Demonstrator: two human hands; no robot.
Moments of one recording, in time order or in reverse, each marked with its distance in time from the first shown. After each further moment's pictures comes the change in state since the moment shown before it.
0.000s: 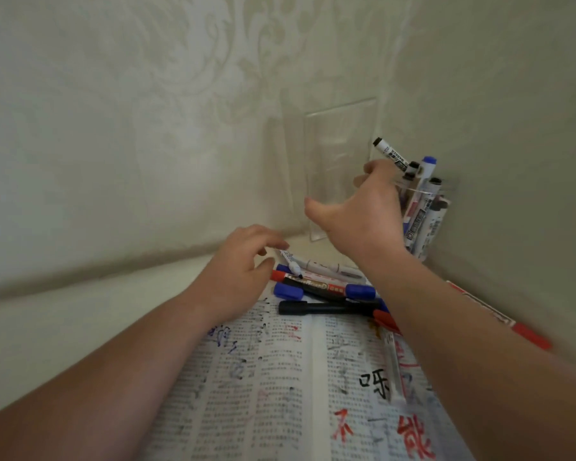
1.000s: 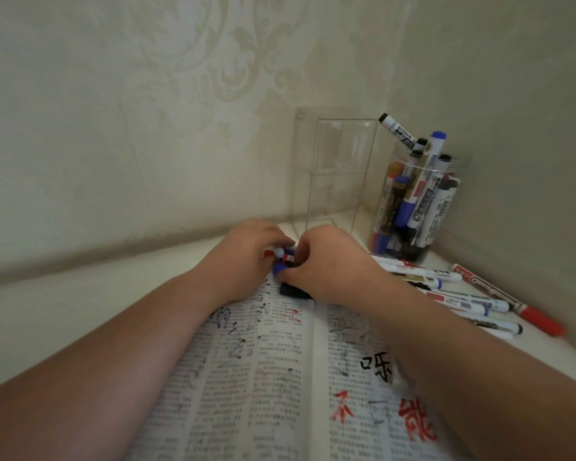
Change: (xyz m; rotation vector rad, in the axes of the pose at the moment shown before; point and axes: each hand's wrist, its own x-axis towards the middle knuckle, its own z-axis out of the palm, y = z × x) left_hand 0.010 -0.016 0.009 0.235 -0.128 0.158; right_hand -0.049 0.003 0.020 -0.416 -0.675 -0.073
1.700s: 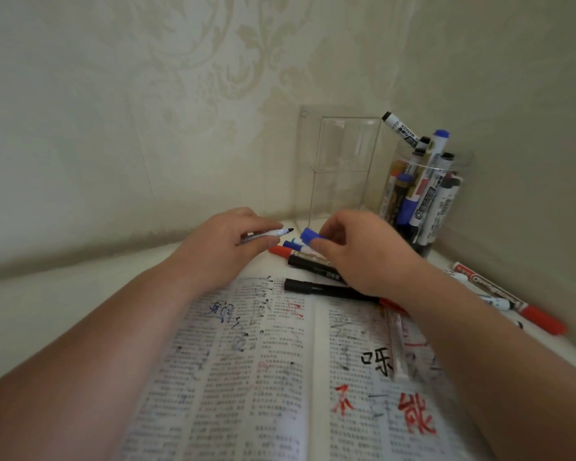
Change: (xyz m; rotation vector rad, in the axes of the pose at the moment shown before) left_hand -0.013 -0.005 -0.027 -0.106 0.059 -0.141; right_hand -0.018 0.024 -0.025 0.184 0.099 -0.048
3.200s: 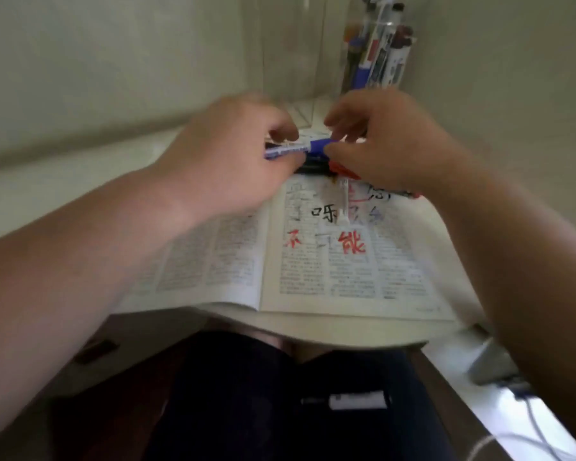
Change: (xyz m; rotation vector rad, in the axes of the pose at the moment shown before) left_hand -0.053 0.135 0.007 0.229 0.010 0.138; right_hand -0.078 0.042 -0.040 -0.095 0.124 -0.113
